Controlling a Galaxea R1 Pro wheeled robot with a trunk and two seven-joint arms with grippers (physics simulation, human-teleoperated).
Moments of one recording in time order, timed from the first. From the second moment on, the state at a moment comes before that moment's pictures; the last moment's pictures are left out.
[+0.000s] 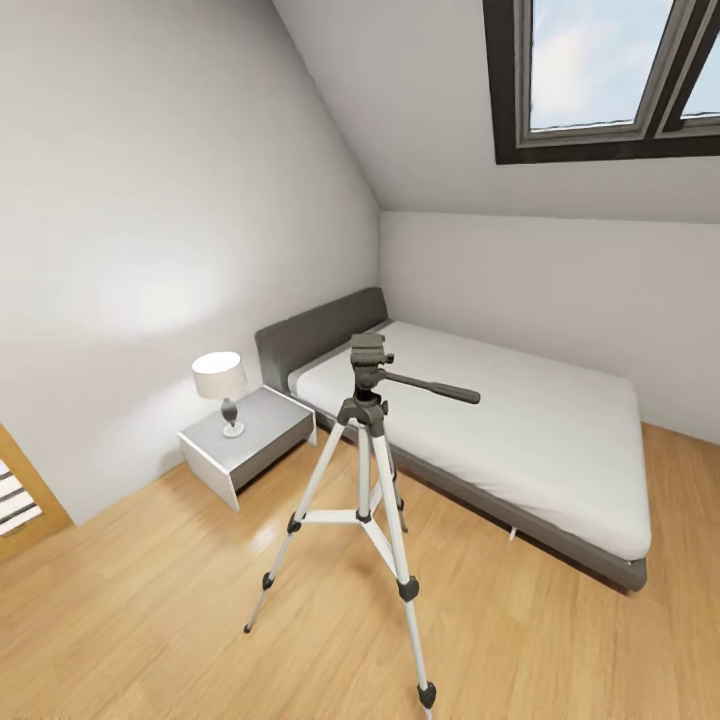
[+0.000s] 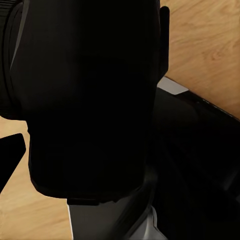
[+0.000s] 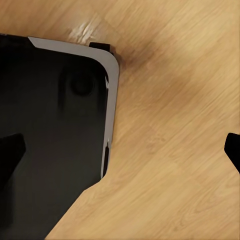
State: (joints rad) left arm -0.21 0.00 0.29 0.00 0.20 -0.01 0.10; right arm -0.15 -0.12 -0.18 0.02 0.29 -0.11 0.08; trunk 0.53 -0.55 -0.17
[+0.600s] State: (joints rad) left arm -0.21 0.00 0.29 0.00 0.20 -0.01 0.10; right arm -0.15 -0.12 -0.19 0.02 0.29 -0.11 0.08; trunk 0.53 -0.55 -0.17
